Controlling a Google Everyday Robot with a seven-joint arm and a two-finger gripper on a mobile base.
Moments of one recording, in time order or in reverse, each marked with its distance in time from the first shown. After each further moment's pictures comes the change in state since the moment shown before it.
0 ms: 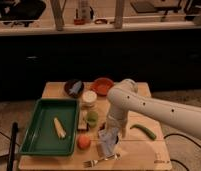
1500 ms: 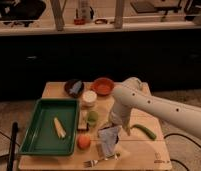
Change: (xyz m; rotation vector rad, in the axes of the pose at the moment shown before) arm 0.009 0.002 -0.007 0.059 -0.007 0.005
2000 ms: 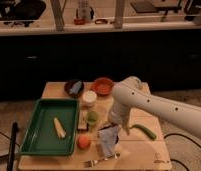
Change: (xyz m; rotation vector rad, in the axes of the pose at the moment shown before) arm 0.001 -0.004 -0.002 0.000 -0.008 -0.012
